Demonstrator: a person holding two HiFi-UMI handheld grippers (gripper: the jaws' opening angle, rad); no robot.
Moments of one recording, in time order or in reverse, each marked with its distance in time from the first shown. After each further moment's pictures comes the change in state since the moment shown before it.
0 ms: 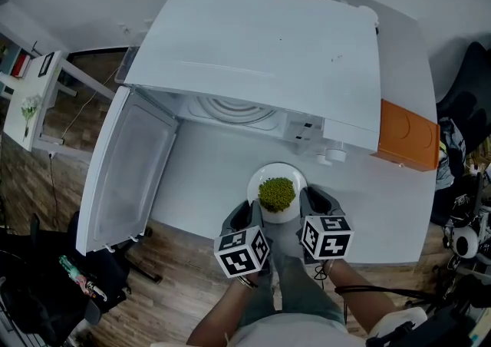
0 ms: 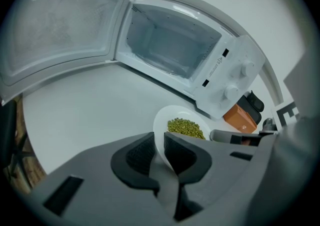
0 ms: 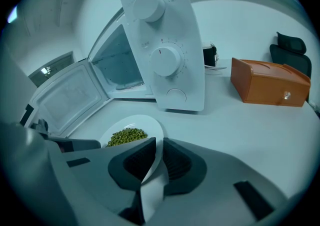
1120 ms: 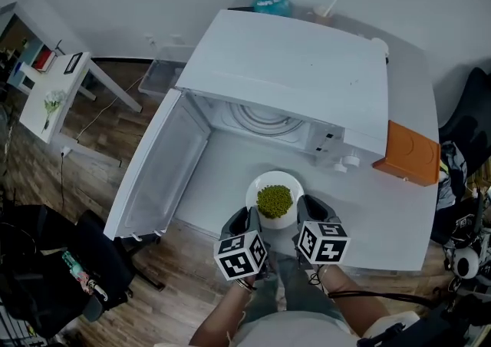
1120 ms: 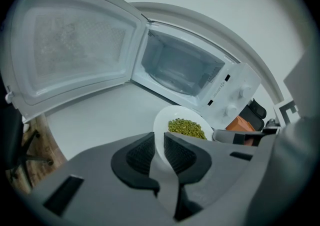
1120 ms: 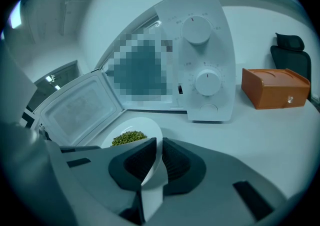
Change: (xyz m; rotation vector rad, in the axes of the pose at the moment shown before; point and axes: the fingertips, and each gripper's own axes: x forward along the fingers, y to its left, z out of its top) left arm -0.052 0.041 0.032 -0.018 -0.110 0.035; right arm -0.016 0.068 0.024 0.026 -0.082 0.049
